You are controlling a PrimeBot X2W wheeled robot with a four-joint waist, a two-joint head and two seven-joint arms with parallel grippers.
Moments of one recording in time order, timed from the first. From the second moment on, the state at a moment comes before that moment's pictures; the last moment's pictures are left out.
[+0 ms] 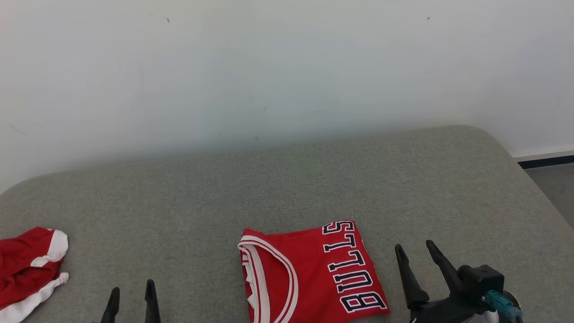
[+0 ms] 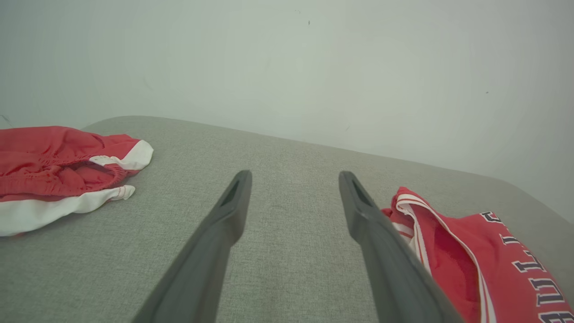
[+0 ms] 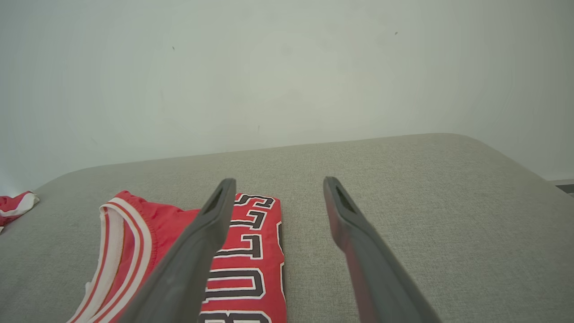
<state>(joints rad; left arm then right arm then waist) 0.07 0.05 0.04 0.21 -0.27 -0.02 -0.26 -0.09 -0.11 0.16 0.33 0.25 0.13 -0.16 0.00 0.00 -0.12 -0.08</state>
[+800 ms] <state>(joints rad) 0.07 0.05 0.01 0.19 -0.24 -0.01 -0.26 -0.25 -0.16 0.14 0.53 0.30 0.13 0.20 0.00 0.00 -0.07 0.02</state>
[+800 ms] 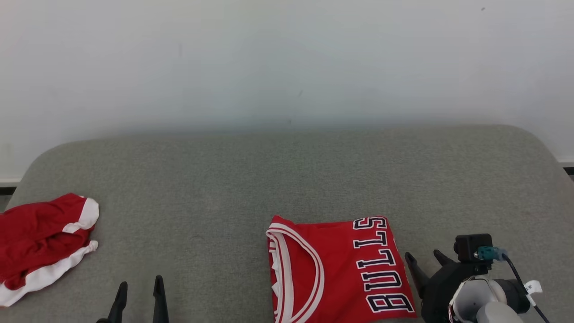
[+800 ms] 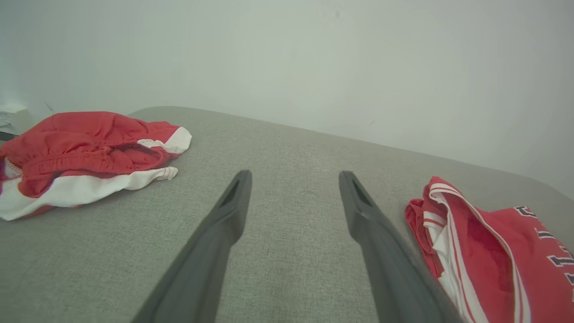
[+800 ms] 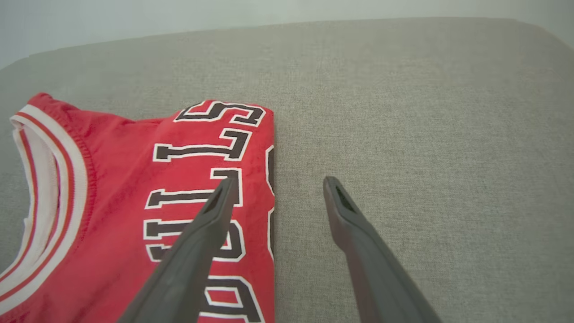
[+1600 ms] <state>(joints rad) 0.01 0.05 0.00 0.16 -0.23 -0.03 -0.26 -0.46 -0.24 0.24 0.76 0.40 0.13 0.45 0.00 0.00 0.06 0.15</state>
